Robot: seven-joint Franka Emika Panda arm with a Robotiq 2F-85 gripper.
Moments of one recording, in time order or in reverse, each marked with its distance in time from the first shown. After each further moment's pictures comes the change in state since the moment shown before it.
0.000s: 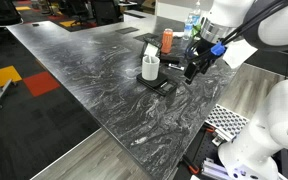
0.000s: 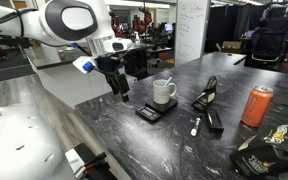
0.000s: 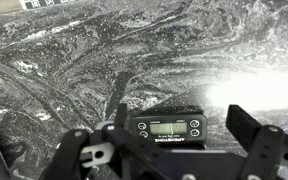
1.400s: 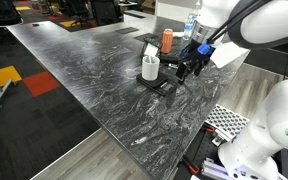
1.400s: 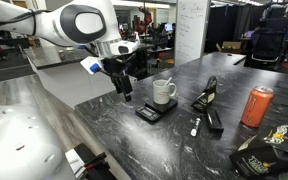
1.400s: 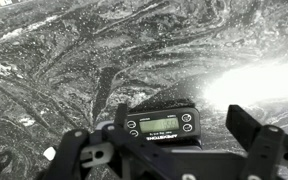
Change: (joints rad) arm 0.000 0.115 0.001 0.033 0.034 0.068 0.055
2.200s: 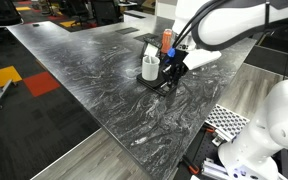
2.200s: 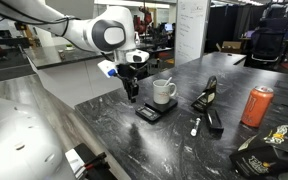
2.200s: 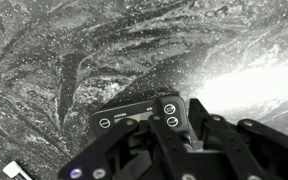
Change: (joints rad) arm 0.001 0.283 -0.009 0.089 0.049 0.137 0.051
